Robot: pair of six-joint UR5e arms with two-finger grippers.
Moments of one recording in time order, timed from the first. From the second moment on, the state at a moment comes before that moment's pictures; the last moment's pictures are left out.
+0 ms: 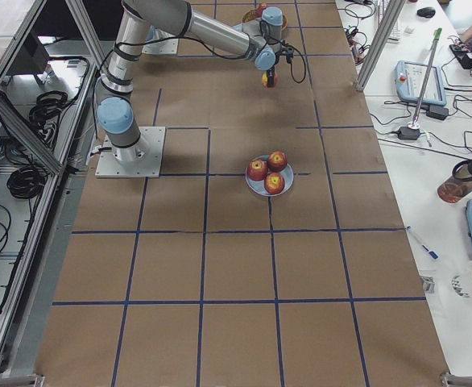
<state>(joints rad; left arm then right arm) -1.59 -1.53 -1.62 -1.53 1.61 0.21 1.90 -1.05 1.58 -2.20 -1.59 0.37</state>
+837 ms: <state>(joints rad) -1.59 -1.52 -1.62 -1.53 1.61 0.20 1.24 -1.29 1.67 -1.97 -1.57 -0.53</state>
